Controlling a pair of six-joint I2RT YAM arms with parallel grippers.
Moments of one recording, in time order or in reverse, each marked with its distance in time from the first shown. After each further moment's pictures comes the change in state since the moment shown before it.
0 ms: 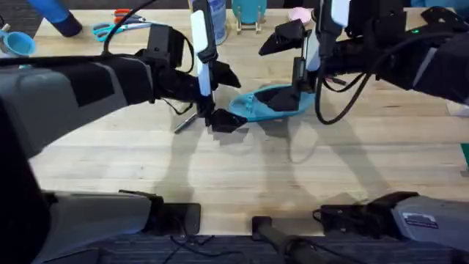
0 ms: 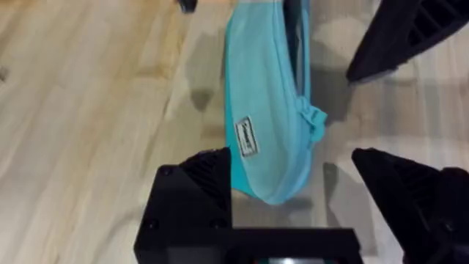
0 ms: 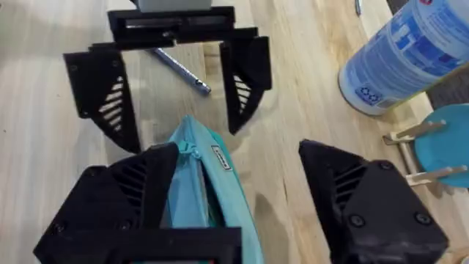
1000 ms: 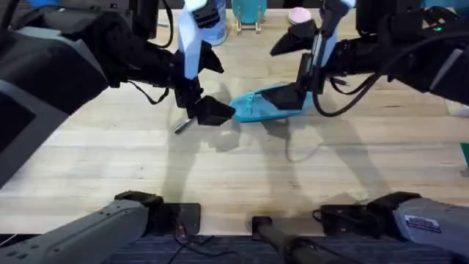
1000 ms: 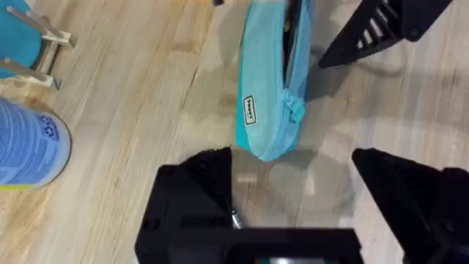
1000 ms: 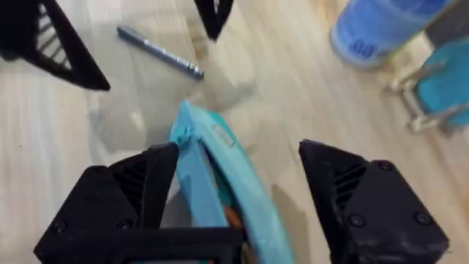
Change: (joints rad) left arm 0.000 -0.260 0.213 -0.452 -0.233 -0.038; right arm -0.013 -0.066 0.002 -0.078 0.090 0.153
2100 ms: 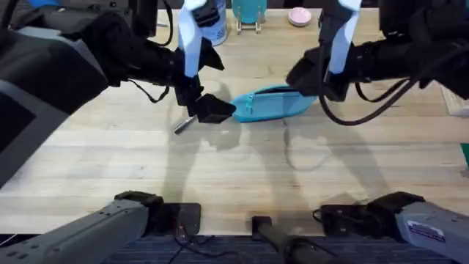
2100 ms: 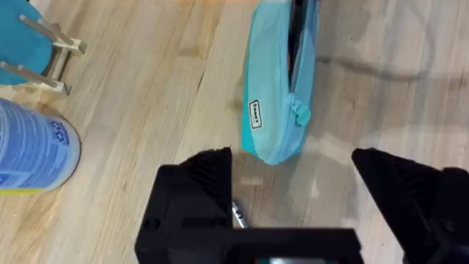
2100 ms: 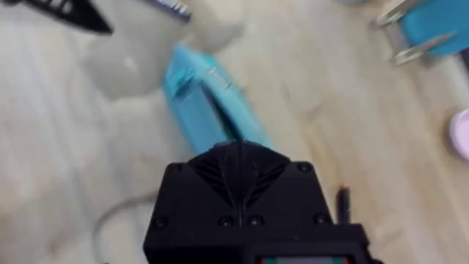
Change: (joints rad) left arm 0.000 0.000 0.000 0.026 0.001 0.000; right arm 0.000 -0.133 0.041 -0.272 0.212 -0.060
